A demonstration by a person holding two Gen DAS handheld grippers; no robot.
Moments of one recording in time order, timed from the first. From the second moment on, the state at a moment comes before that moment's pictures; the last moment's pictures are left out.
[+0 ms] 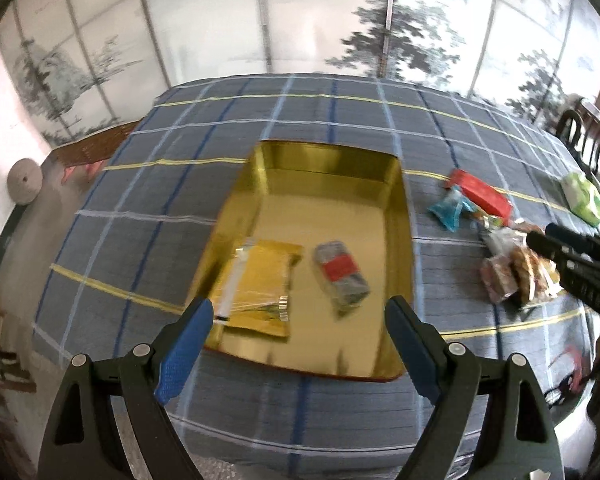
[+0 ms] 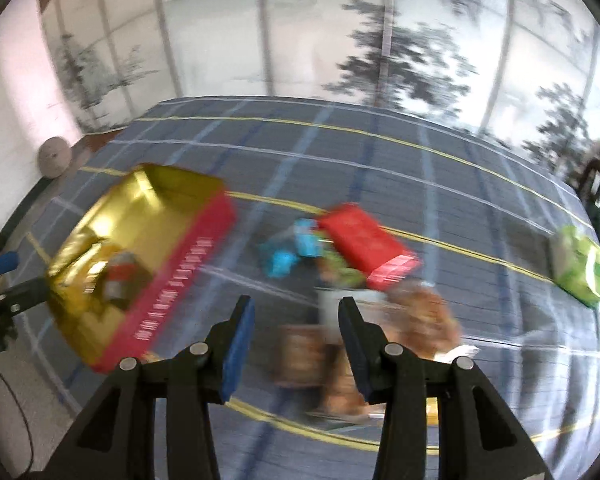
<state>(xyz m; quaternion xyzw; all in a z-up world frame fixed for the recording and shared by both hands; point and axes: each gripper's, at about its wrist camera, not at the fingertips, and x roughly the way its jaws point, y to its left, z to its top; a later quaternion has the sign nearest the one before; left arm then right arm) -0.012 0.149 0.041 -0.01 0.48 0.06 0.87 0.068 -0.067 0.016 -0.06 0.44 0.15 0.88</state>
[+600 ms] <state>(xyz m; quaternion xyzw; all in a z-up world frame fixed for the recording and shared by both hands) 0.019 0.062 0.016 0.02 0.52 0.00 0.85 0.128 -0.157 -0.031 -0.07 0.51 0.15 0.85</state>
